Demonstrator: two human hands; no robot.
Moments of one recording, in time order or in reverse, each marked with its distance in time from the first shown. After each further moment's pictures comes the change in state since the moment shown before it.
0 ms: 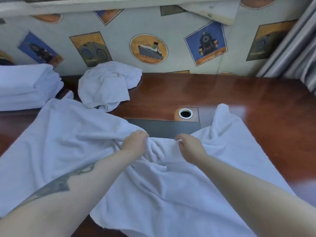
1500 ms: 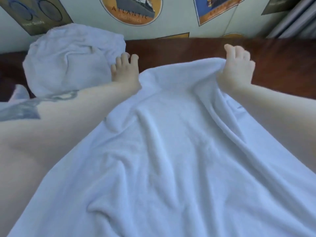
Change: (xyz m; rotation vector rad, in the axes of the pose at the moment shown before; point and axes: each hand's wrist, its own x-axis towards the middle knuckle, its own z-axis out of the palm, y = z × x) left_hand 0.237 -0.037 -0.097 0.195 0.170 0.053; right_hand 0.206 0.008 -0.085 -0.390 0.471 0.307
